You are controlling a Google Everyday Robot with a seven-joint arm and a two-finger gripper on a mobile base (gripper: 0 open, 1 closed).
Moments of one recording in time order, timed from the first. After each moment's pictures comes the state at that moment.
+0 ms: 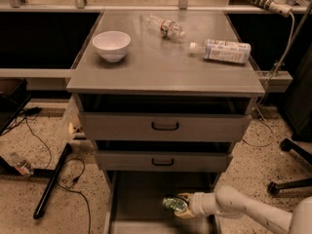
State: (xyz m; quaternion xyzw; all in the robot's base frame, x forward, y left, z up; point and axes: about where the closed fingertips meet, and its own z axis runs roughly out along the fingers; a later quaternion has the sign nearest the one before) arm 0.500 -0.116 0.234 -0.59 0.70 0.21 0.34
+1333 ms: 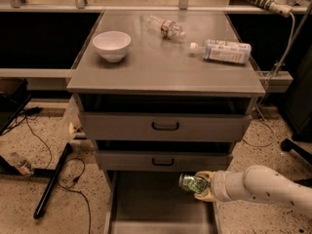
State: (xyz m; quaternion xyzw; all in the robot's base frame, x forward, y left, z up) arm 0.481 -0.171 0.473 -0.64 0.69 0.08 0.33
